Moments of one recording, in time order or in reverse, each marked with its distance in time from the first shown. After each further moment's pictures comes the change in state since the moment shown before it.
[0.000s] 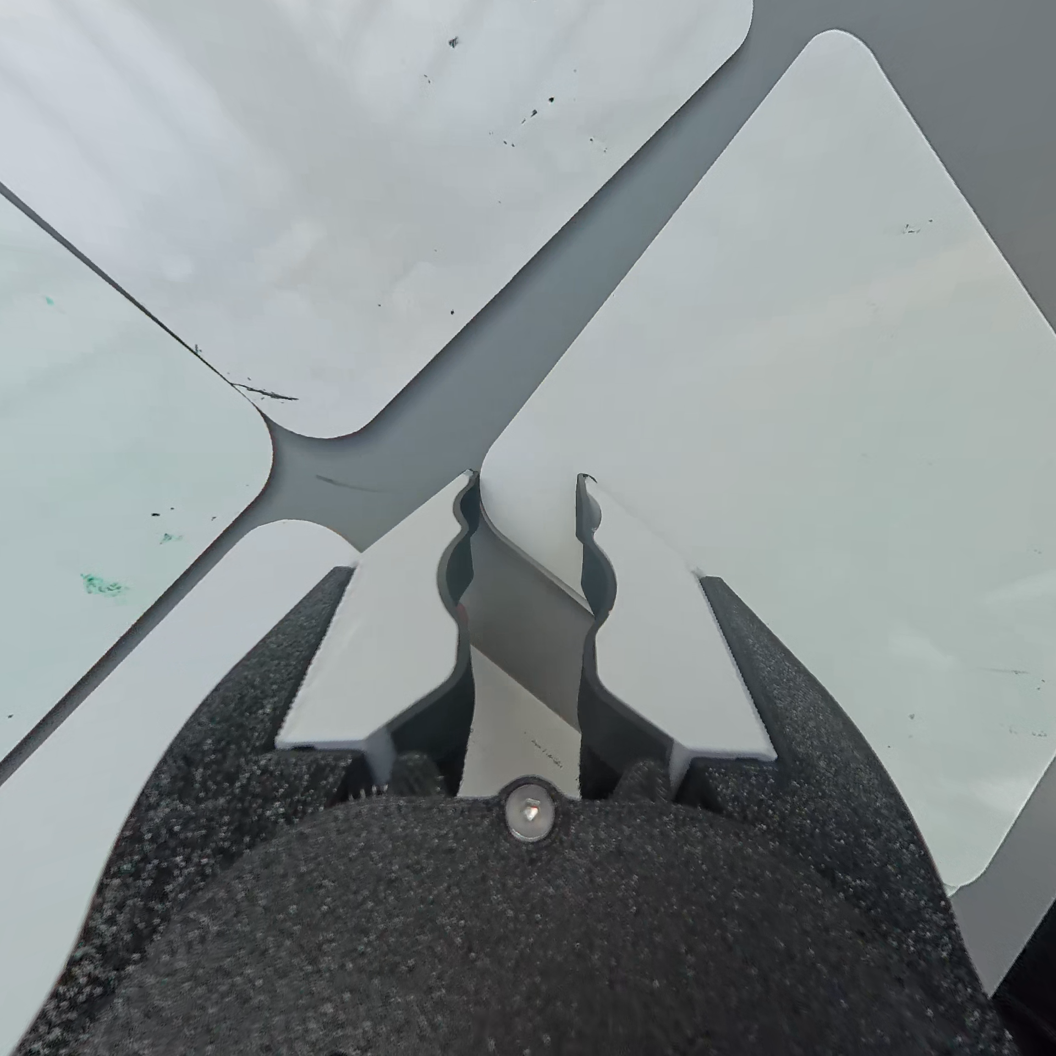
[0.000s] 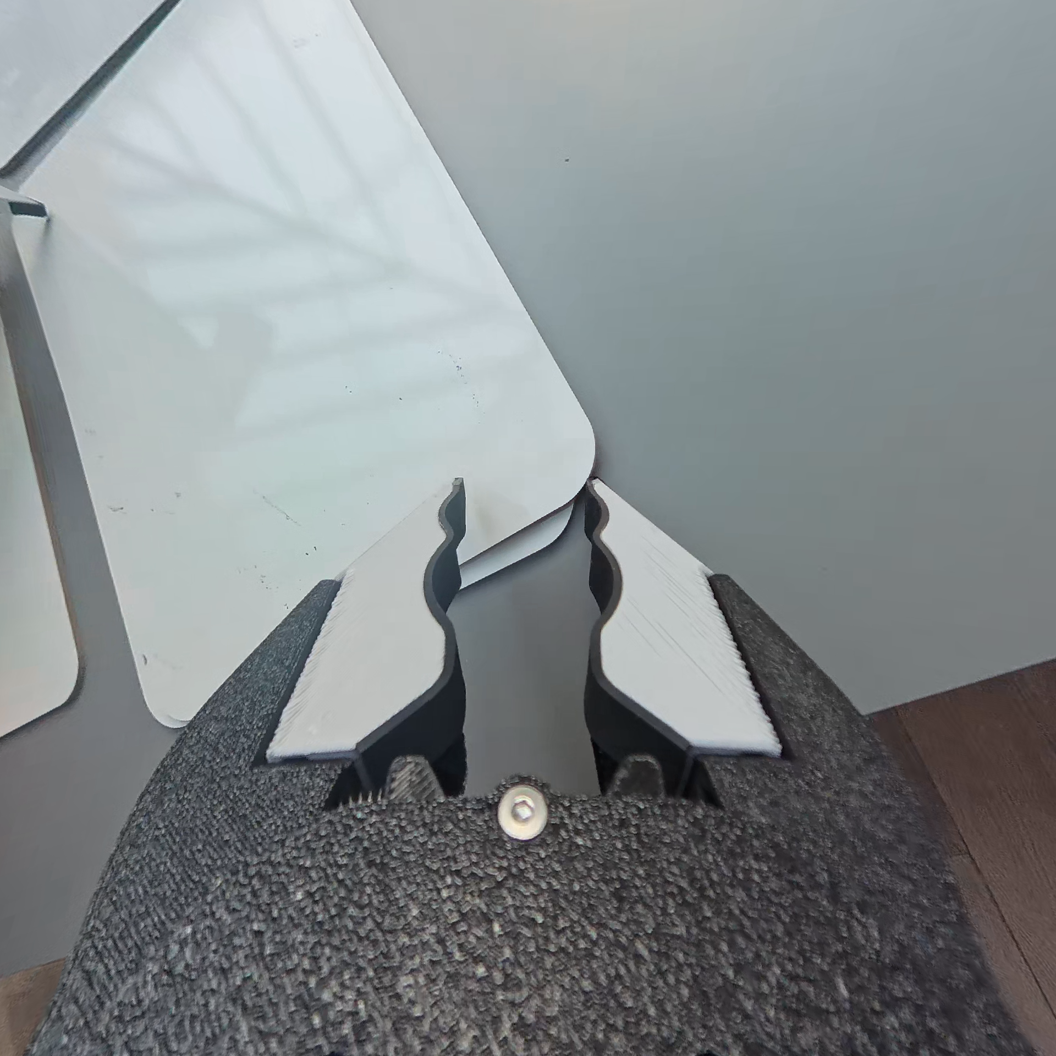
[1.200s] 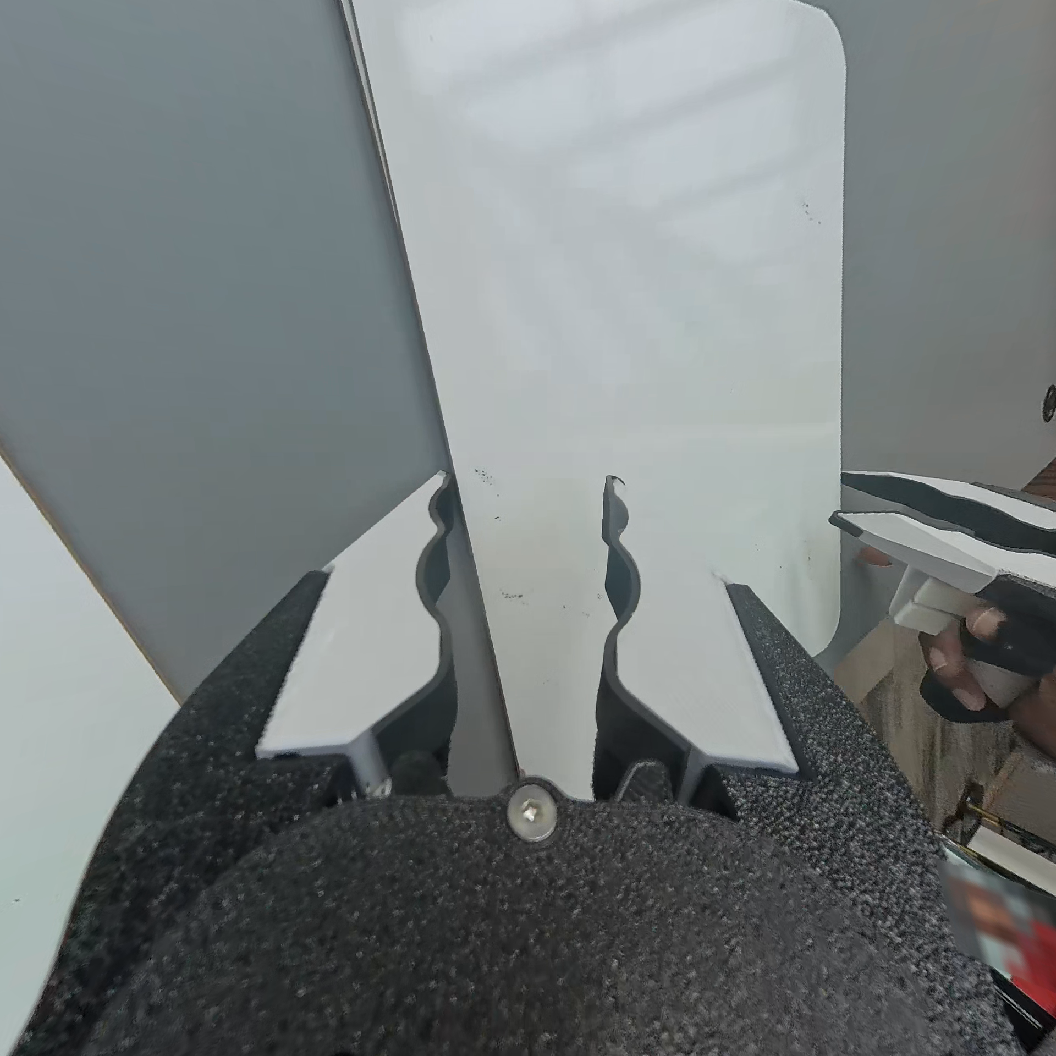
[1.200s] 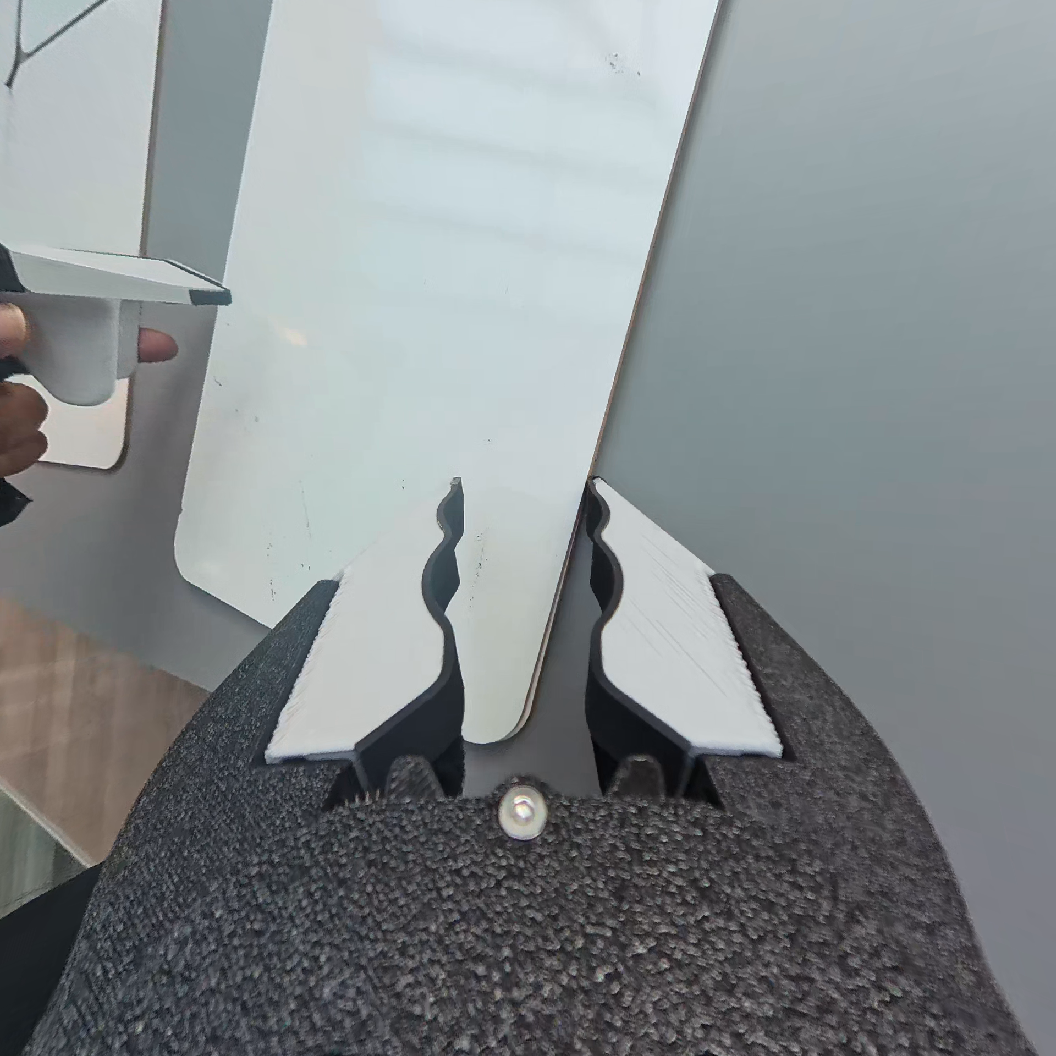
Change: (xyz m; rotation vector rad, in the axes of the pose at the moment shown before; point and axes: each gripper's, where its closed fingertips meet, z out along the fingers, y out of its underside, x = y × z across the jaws) left arm 0.167 0.074 -0.005 0.093 0.025 -0.510; right arm 0.026 -0.038 0.014 -0.232 -0.407 -0.341
